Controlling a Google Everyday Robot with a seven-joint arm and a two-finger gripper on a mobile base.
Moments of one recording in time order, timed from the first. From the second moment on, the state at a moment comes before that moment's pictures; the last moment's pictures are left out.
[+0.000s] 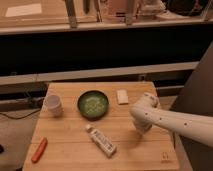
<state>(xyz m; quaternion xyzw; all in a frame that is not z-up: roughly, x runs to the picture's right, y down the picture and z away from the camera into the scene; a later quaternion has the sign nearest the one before) 0.216 0.244 0.802 -0.32 -0.06 -0.36 0.88</state>
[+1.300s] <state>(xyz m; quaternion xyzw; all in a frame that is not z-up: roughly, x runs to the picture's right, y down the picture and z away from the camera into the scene) 0.218 0.244 0.806 -0.25 -0.05 -0.38 0.89</state>
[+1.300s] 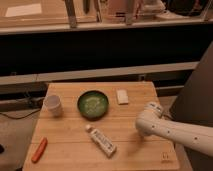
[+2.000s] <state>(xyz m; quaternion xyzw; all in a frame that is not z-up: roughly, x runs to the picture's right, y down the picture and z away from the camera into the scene) 0.225 0.222 0.829 -0.22 -0.03 -0.40 0.89</state>
